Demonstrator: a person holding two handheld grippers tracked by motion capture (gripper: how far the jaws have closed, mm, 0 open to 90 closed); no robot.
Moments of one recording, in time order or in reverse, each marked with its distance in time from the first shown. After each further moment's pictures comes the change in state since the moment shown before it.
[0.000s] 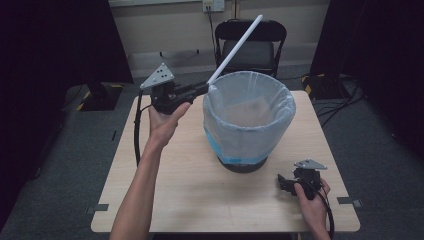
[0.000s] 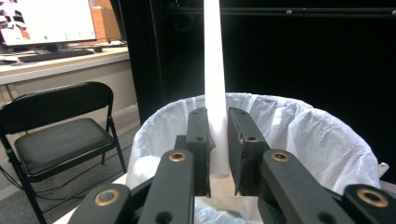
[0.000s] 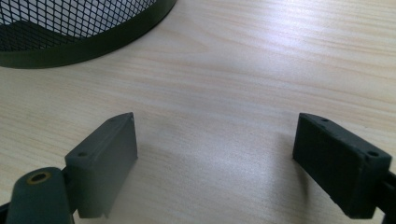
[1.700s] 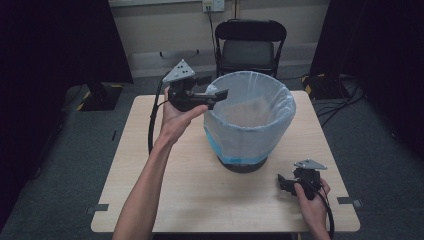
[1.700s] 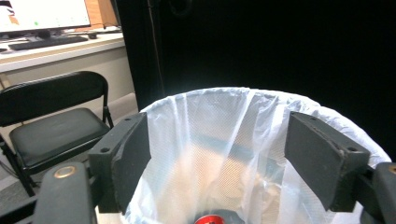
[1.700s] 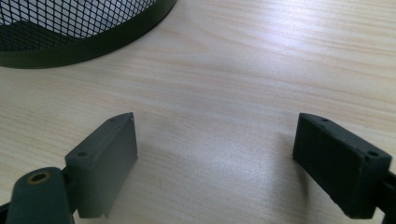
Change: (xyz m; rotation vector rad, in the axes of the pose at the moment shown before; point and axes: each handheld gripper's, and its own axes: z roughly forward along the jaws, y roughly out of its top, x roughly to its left) left arm -0.009 0.004 0.032 0.064 0.007 -0.003; right arm 0.000 0.000 0.000 0.000 0.000 0.000
